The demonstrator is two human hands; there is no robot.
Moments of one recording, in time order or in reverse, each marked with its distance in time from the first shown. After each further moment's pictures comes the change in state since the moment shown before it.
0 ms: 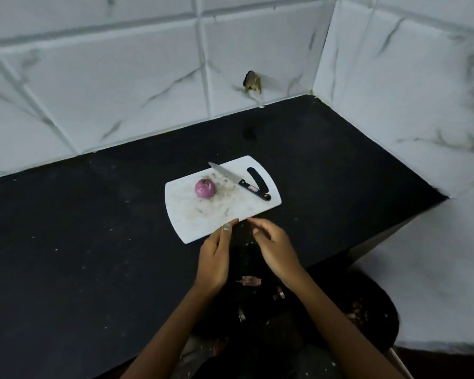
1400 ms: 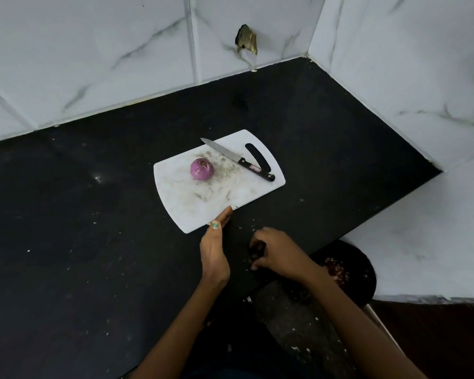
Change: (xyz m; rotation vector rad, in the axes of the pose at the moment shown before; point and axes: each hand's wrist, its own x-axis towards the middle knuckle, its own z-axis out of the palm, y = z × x) left_hand 0.022 -0.049 -0.012 -0.274 0.007 -0.004; right_hand 0.010 0.024 0.013 -0.717 -0.358 0.022
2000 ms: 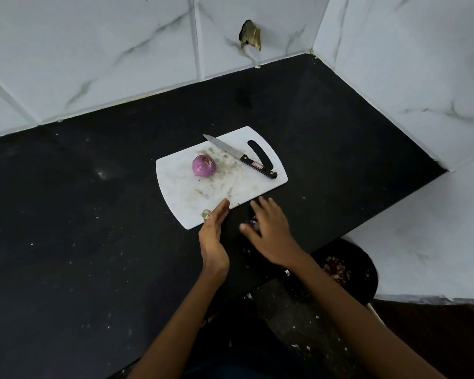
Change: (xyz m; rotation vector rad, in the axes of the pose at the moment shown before) left_hand 0.010 0.004 0.004 -0.107 0.115 -0.104; right_hand 0.028 0.000 0.014 -0.045 0.246 0.044
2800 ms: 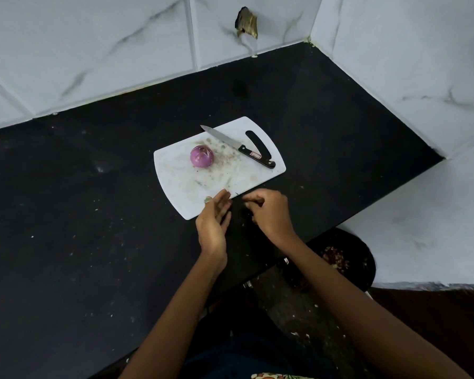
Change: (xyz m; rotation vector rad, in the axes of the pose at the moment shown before) left_hand 0.001 0.016 0.004 -0.157 0.057 -0.241; right_hand 0.008 -0.025 -0.014 0.380 0.299 0.095
